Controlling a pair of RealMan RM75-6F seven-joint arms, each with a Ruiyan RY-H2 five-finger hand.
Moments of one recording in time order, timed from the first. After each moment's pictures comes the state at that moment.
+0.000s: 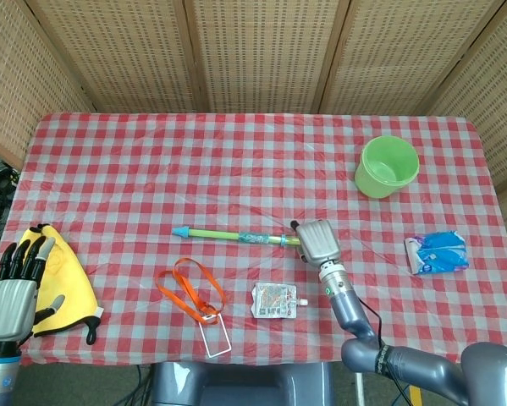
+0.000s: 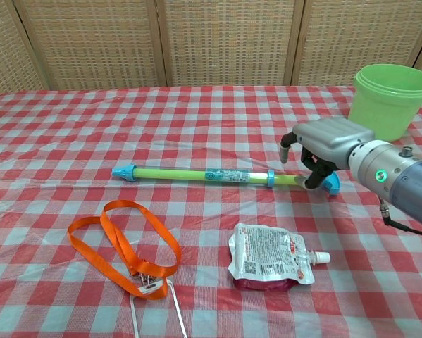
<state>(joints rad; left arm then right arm) -0.05 -1.30 -0.05 -1.60 1.58 1.58 0.30 0.69 -1.78 0.27 -1.30 -1.03 1.01 -0.65</state>
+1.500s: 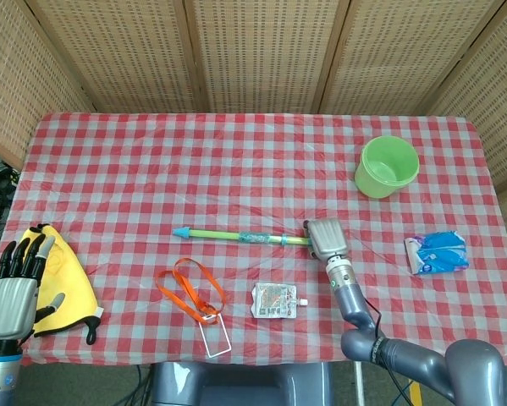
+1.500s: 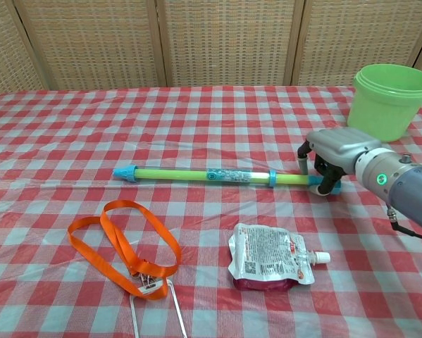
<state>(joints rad) -0.06 -1.30 -0.05 -1.61 1.57 1.58 0.32 0.72 -1.83 0.25 -1.12 -0.98 0.98 -0.55</state>
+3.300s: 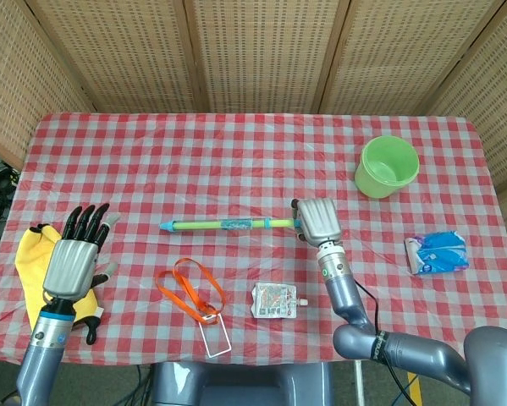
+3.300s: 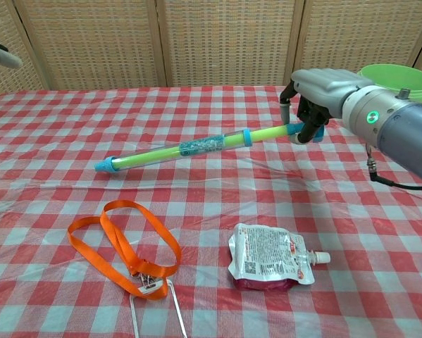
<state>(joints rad) -0.28 -1.37 -0.18 -1.81 1.43 1.37 0.54 0.80 -1.71 0.35 -1.44 -0.86 1.13 -0.69</state>
